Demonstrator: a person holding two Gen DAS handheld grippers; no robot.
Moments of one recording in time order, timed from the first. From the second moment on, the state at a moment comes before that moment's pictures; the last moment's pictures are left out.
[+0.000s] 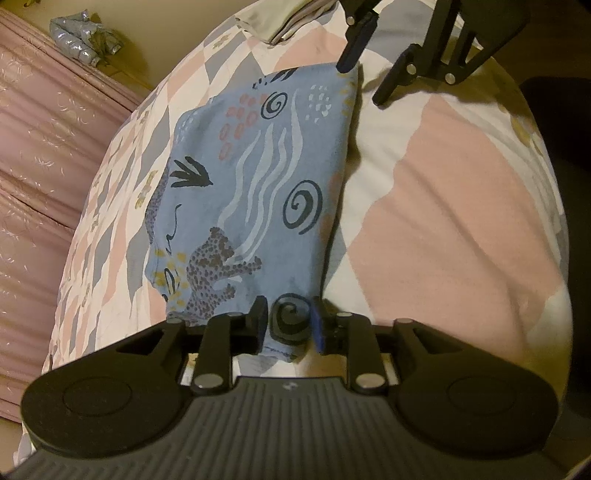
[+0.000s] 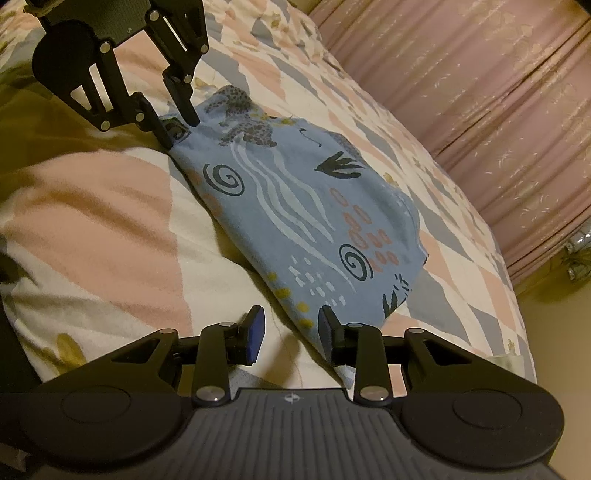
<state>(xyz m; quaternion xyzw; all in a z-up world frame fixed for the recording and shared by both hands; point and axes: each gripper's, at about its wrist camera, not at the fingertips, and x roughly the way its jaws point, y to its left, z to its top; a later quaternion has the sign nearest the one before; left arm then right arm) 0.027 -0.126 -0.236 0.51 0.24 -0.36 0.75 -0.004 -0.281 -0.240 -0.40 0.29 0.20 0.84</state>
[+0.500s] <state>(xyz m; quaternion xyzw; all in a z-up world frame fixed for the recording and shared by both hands) 0.013 -0.154 -0.272 0.55 0.14 -0.31 0.77 0.002 -0.254 -0.264 -0.50 0.24 0.22 0.80</state>
